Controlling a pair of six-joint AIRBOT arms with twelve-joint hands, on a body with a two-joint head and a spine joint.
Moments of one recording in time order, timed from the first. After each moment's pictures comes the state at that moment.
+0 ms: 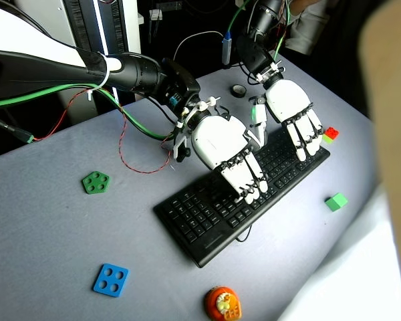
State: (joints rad) left arm 0.98 -1.04 0.81 -0.90 -1.25 1.74; right arm -0.50 -1.81 1.06 1.24 1.40 -2.02
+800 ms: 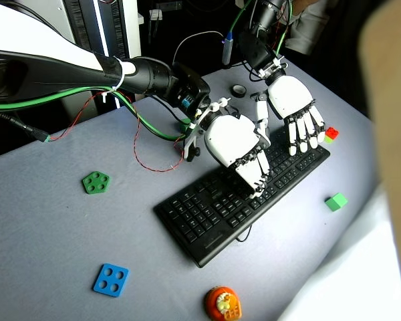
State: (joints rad) left arm 0.98 -1.00 0.78 -0.90 -1.24 1.71; right arm -0.48 -1.87 1.13 1.24 1.41 -2.03
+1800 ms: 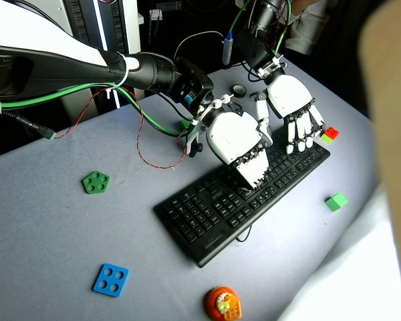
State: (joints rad) left arm 0.98 -1.01 0.78 -0.88 -1.28 1.68; right arm -0.47 -1.89 1.13 1.27 1.41 -2.01
